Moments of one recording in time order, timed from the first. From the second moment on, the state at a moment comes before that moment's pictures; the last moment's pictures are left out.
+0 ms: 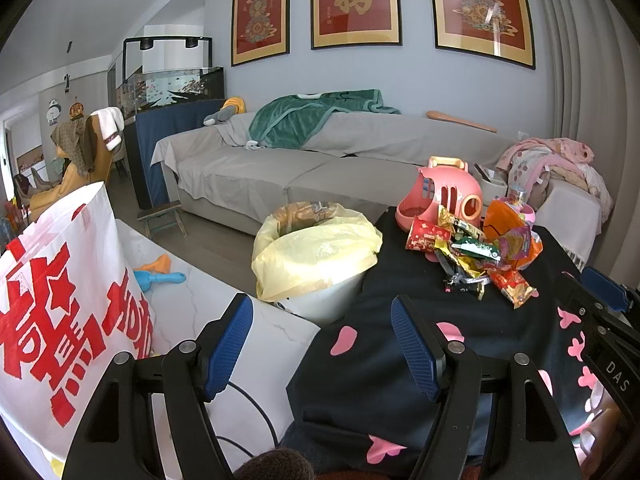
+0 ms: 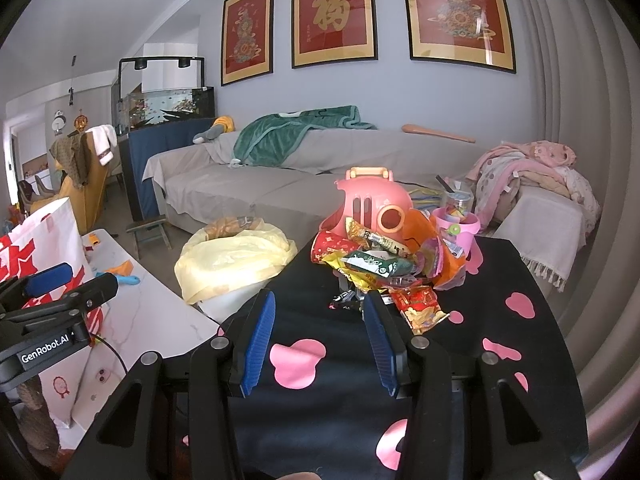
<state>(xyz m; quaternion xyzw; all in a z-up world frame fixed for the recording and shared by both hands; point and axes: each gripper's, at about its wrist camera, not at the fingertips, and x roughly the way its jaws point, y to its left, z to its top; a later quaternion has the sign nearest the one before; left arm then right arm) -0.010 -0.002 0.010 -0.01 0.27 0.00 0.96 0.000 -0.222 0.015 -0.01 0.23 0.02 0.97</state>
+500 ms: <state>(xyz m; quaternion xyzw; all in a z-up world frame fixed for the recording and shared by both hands) 0.006 -0.013 0.019 0.00 0.27 -0.02 0.96 0.014 -0.231 0.012 -0.02 0.23 0.00 0.97</state>
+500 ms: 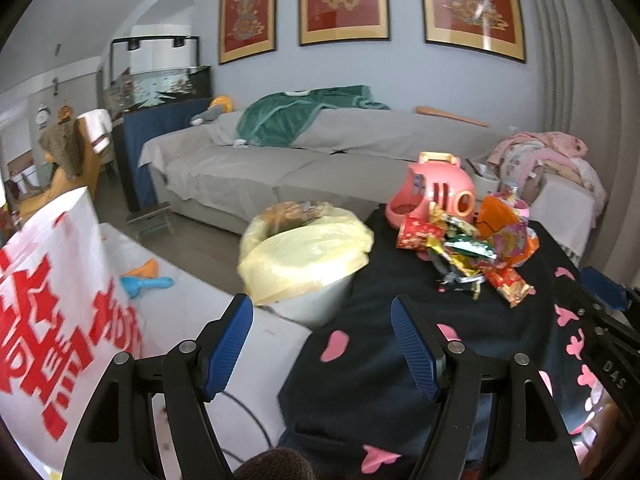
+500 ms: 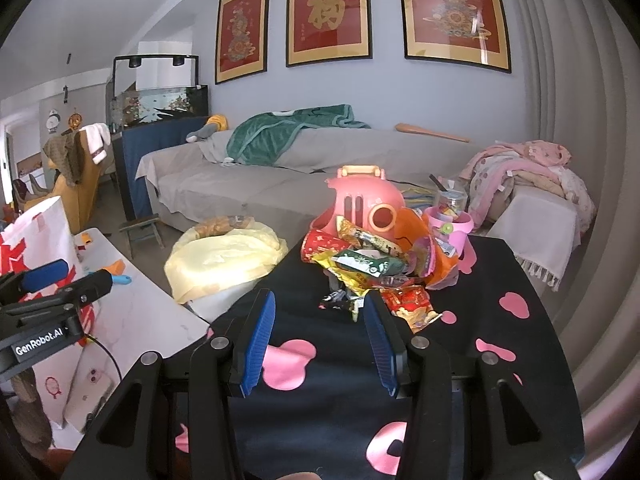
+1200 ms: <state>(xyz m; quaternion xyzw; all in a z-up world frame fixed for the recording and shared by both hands) 0.190 -0.130 -0.056 -0.02 0.37 -0.22 0.90 0.103 -0.362 -0.045 0.01 0.30 -0.10 0.95</state>
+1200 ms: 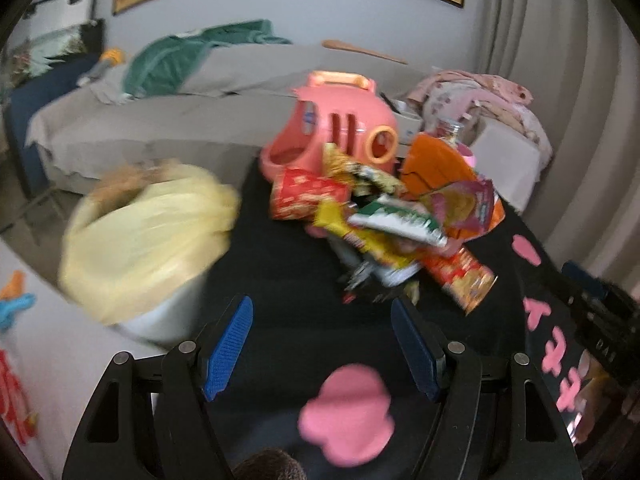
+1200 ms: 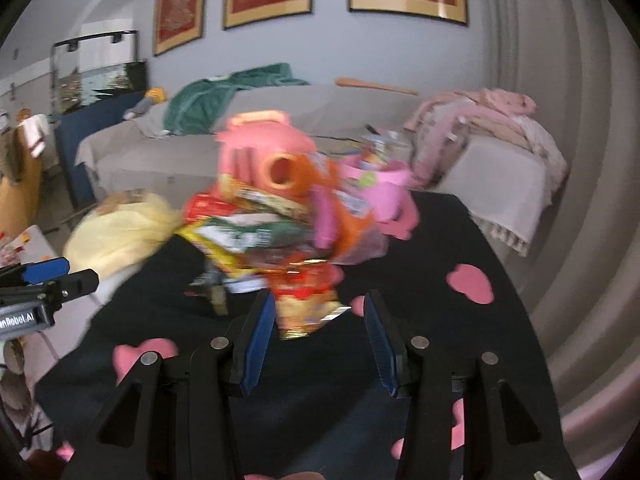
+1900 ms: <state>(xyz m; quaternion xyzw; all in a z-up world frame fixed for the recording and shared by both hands) 0.312 -0.222 -0.098 -0.05 0.46 -0.32 0.83 0.159 -0.420 -0.066 0.00 0.36 -0.13 0.92</state>
